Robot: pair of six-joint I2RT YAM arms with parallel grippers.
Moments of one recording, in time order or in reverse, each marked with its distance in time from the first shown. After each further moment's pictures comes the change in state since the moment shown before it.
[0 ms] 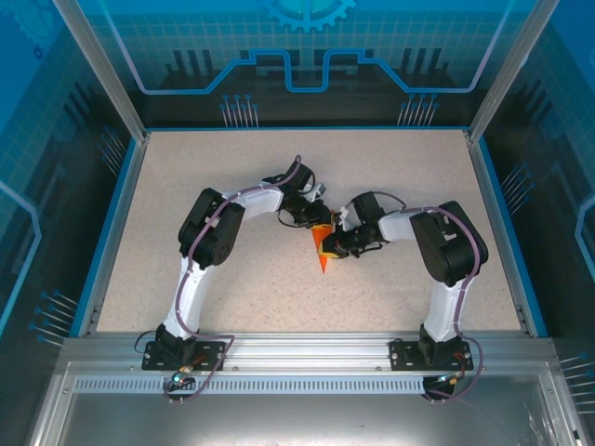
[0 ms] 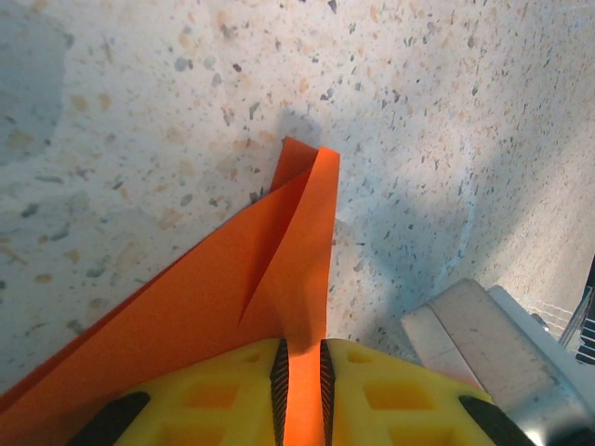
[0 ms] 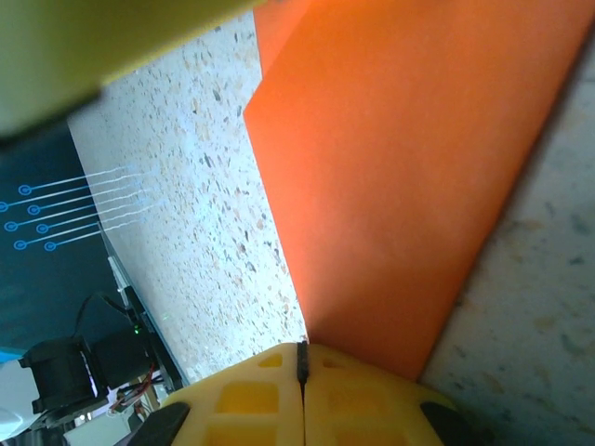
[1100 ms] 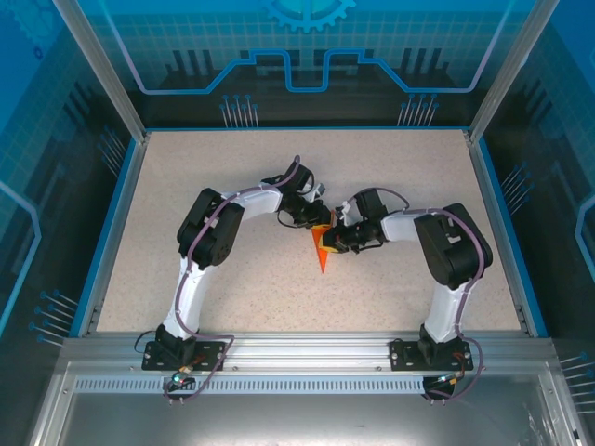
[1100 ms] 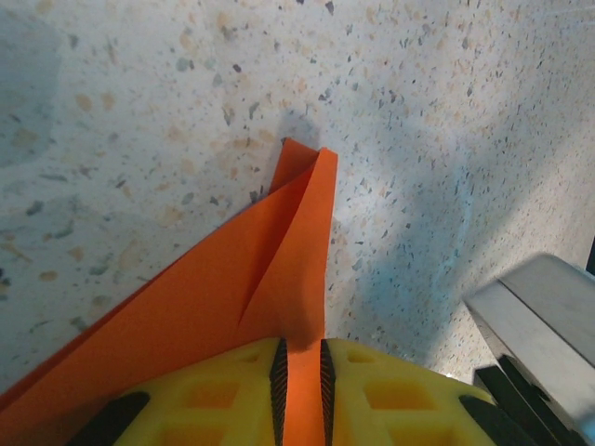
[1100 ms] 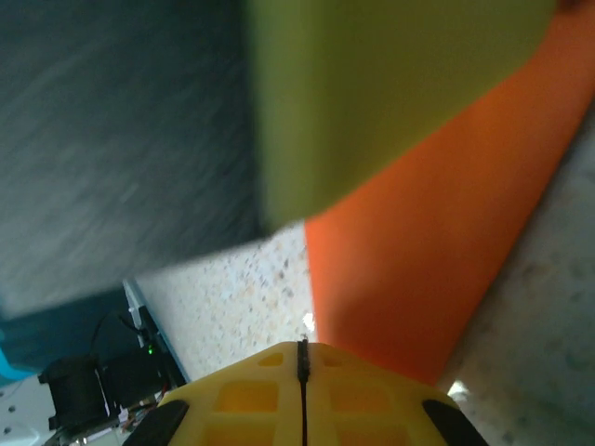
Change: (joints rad) left arm 0.002 -0.009 -0.021 0.028 0.005 -0.002; right arm -0.014 -0.023 -0.004 0.085 0.037 0.058
